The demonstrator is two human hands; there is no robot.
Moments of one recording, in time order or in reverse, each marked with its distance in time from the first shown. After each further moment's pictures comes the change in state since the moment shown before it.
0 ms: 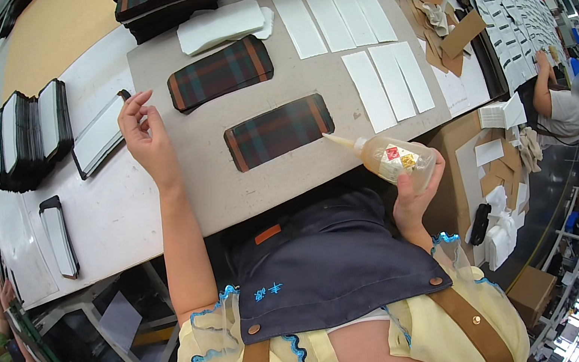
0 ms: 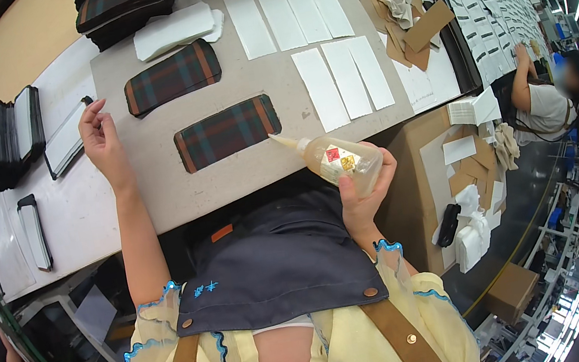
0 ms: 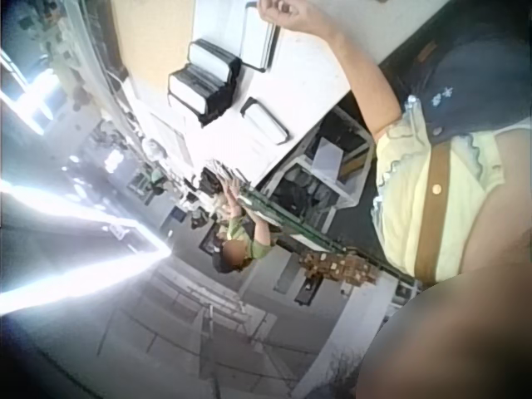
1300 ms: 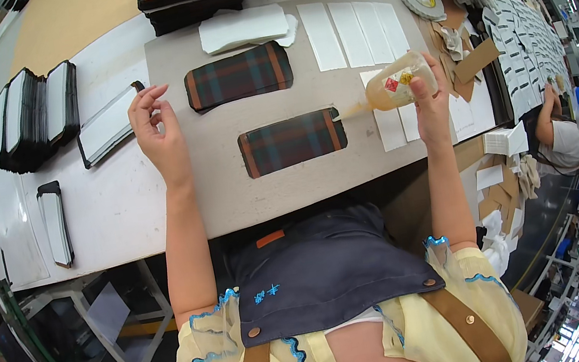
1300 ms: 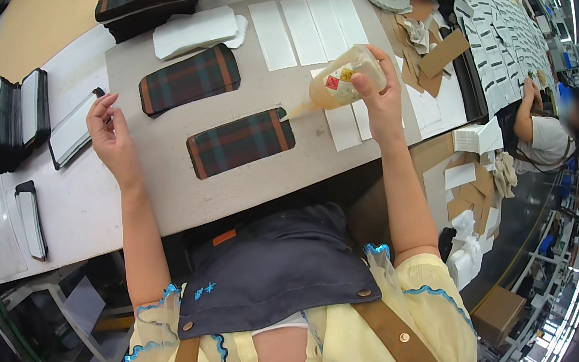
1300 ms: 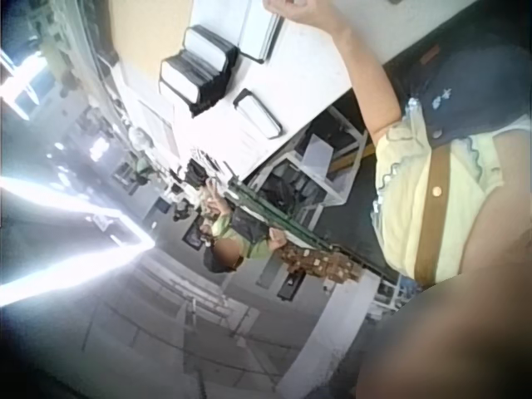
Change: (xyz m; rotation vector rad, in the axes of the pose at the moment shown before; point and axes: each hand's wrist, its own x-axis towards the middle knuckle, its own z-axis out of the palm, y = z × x) left_hand 0.000 0.011 0.001 0.076 0.039 0.014; right_hand 0.184 -0.004 0.052 0.138 -0.412 0.030
